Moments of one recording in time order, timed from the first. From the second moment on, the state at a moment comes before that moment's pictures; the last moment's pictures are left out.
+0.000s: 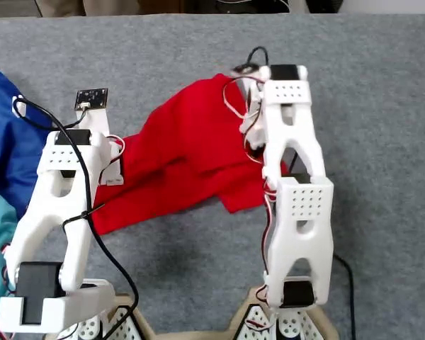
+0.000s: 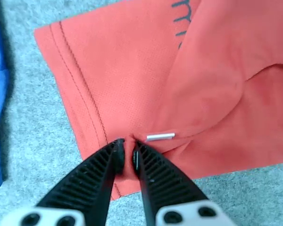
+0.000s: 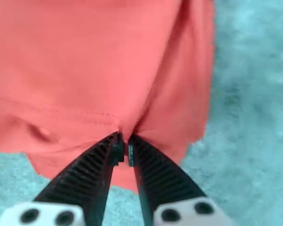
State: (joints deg) left arm -3.9 -11.7 30.5 67.1 -3.3; right arm -6.1 48.5 -40.4 98.9 13.5
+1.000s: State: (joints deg) left arm -3.9 -11.7 30.5 67.1 -3.3; right arm -7.5 48.5 -35.2 93.3 17.1
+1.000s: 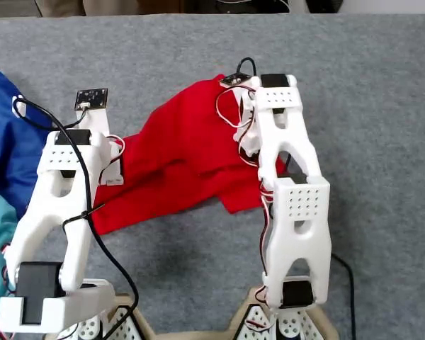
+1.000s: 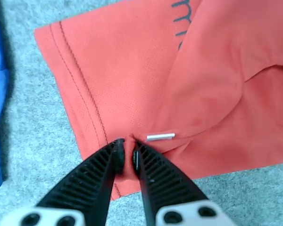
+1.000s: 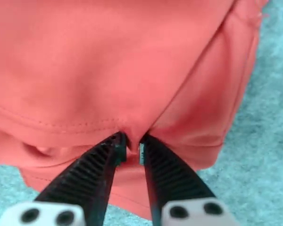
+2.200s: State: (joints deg) left arm -3.9 -11.7 30.5 67.1 -3.3; right arm -7.5 48.5 -35.2 92.1 17.1
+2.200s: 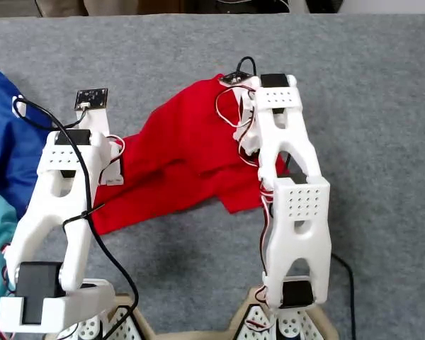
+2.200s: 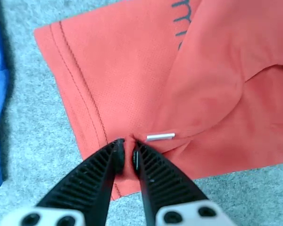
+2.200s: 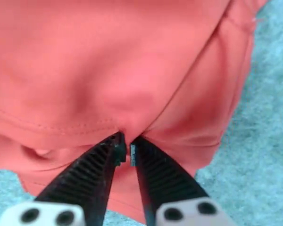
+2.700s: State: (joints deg) left arm -3.9 -11.7 30.5 67.1 -3.3; right arm -7.6 48.5 -35.8 92.3 17.1
